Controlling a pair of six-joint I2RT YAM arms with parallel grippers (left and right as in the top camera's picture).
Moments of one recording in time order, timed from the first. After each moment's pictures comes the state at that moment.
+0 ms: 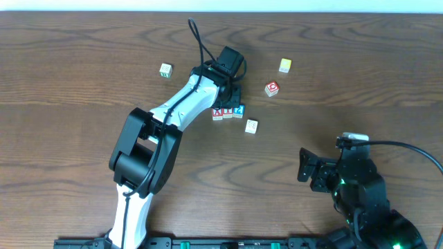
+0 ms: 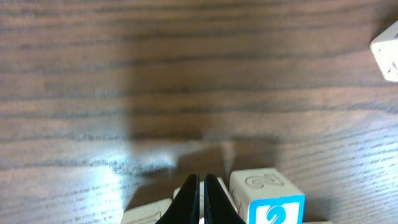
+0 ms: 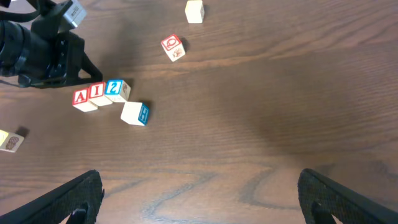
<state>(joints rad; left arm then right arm) -0.53 2.16 1.62 -0.68 0.07 -0.40 0.42 0.57 0.73 -0.87 0.24 0.48</state>
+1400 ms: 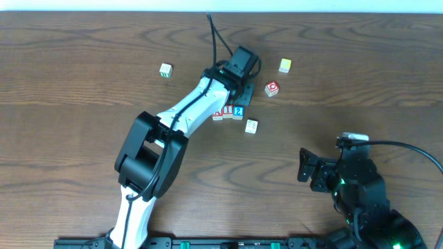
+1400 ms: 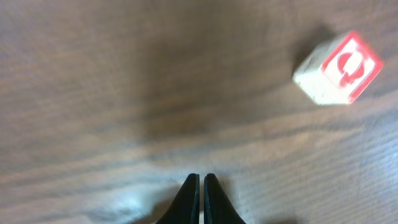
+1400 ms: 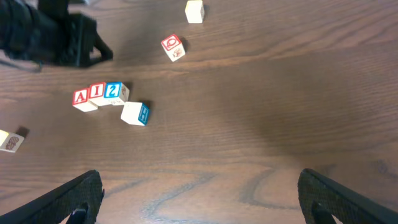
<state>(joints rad) -0.59 2.16 1.68 -0.60 -0.02 -0.27 0.42 0.57 0.73 -0.87 0.24 0.48</state>
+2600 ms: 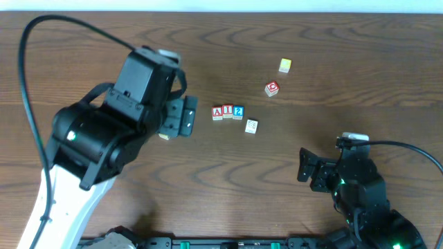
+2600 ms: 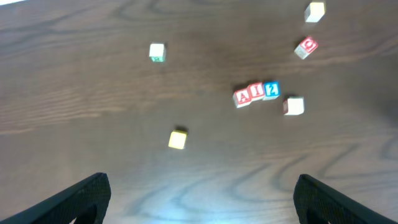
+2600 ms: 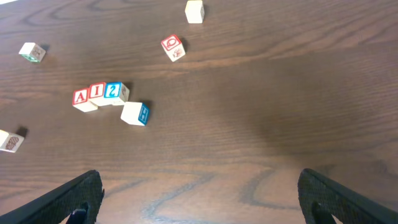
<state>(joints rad) -0.54 1.35 1.84 -1.46 -0.21 -0.24 0.42 0.57 0.73 -0.87 0.24 0.48</state>
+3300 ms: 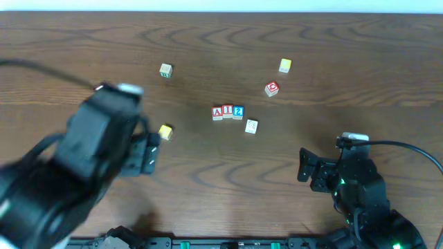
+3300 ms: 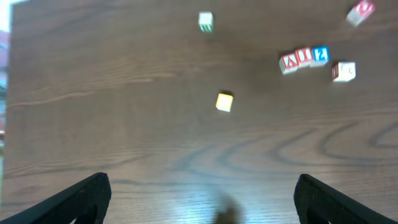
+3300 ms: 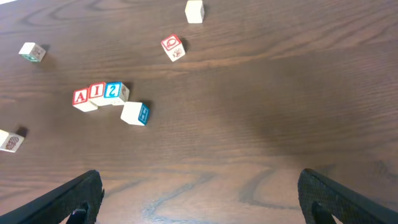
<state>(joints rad) -0.54 1.16 1.84 -1.66 -0.34 -0.23 0.42 0.57 0.73 -0.87 0.24 0.48</state>
